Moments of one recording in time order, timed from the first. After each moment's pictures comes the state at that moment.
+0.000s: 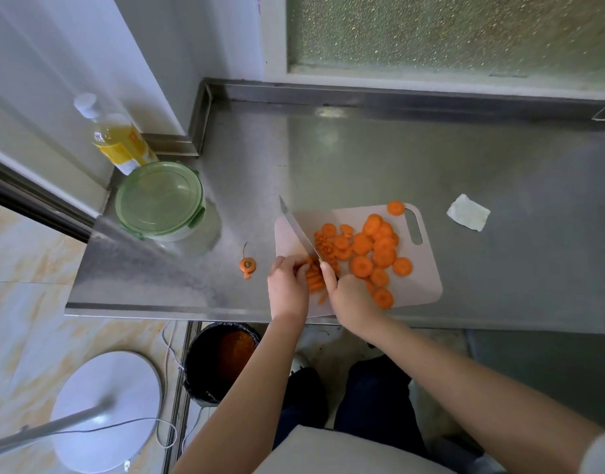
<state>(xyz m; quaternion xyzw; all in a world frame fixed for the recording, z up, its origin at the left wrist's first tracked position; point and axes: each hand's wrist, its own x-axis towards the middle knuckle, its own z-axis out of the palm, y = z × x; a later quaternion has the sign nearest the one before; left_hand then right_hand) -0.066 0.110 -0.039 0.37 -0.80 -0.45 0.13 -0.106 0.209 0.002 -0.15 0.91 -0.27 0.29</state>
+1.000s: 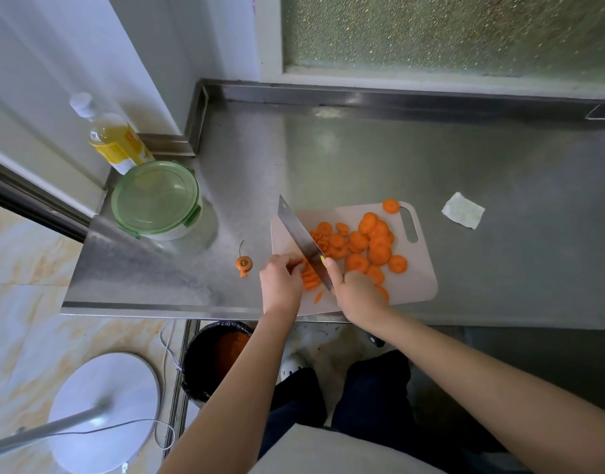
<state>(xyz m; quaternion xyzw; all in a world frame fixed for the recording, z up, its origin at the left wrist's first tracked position) -0.068 0.104 -0.034 0.38 -0.80 -0.45 0.10 -0.115 0.220 0.024 -0.13 0.90 -0.21 0.35</state>
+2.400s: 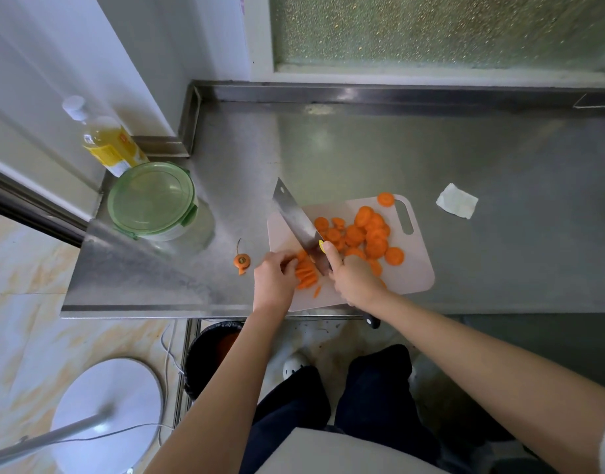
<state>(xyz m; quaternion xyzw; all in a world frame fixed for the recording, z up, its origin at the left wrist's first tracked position) -0.058 0.095 -0.032 0.33 -0.83 -0.44 0.08 -0.123 0.214 0.017 -0.07 0.87 -0.35 0.34</state>
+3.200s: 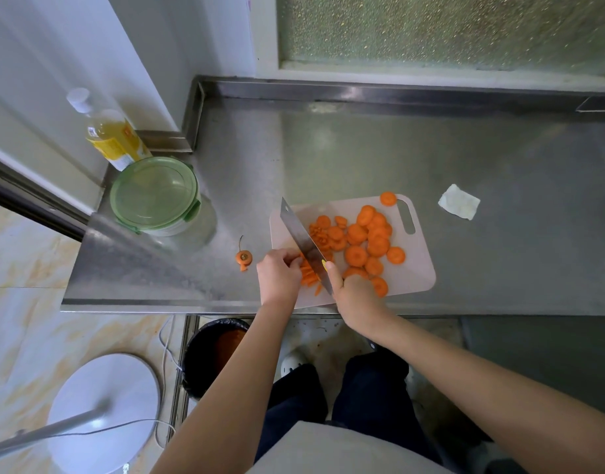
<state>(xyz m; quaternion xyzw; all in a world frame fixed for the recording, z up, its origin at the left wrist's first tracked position) -0.066 0.100 -0.029 0.39 -0.80 -0.46 0.06 -0.095 0.228 0.025 -0.14 0.89 -0.25 0.37</state>
